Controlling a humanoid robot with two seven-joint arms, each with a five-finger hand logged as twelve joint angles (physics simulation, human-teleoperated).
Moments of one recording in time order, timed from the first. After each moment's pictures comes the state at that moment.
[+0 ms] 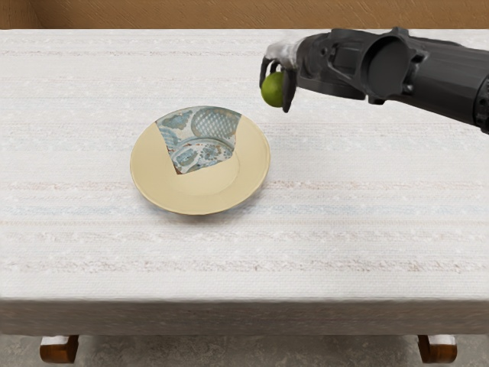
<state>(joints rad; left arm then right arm) 0.00 0.00 -0.02 -0.32 0.01 -0.02 0.13 1.75 0.00 -0.66 0.73 -0.27 0.10 -0.28</state>
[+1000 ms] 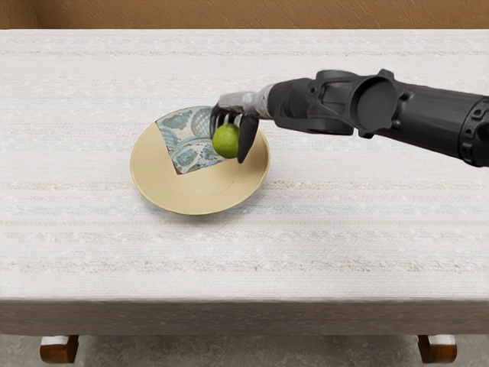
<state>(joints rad) 0.00 0.00 -0.02 -0.32 0.01 -0.02 0.13 1.61 0.00 -0.49 0.76 -0.36 0.21 -0.04</state>
